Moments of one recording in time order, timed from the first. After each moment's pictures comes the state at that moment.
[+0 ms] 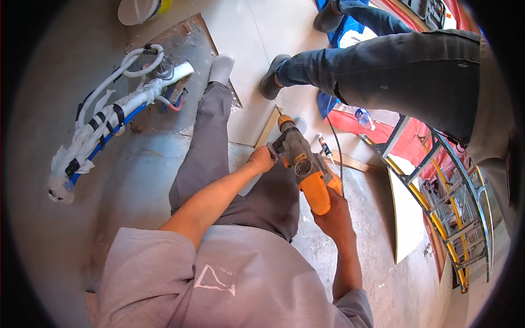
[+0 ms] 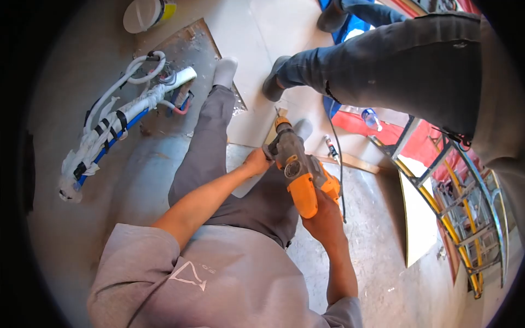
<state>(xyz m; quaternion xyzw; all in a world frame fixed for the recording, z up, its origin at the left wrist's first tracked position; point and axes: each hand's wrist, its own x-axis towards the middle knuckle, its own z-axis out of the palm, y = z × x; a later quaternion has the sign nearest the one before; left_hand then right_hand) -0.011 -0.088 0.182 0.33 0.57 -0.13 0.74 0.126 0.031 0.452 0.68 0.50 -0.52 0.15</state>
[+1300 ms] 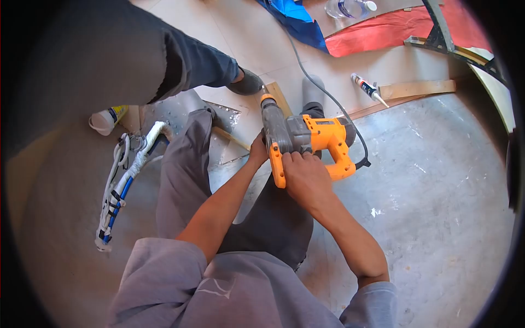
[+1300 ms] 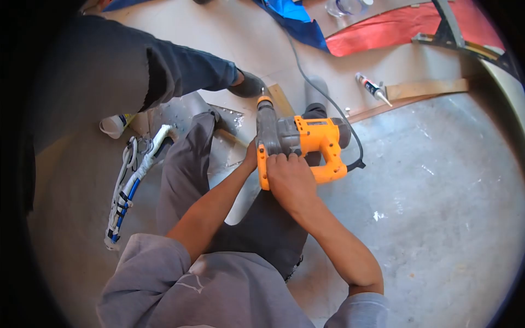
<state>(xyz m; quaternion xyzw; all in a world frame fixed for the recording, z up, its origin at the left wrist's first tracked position) 0.106 -0.223 0.025 0.42 0.60 -0.13 0.67 0.304 -0.202 0.246 0.70 0.55 -0.46 0.03</state>
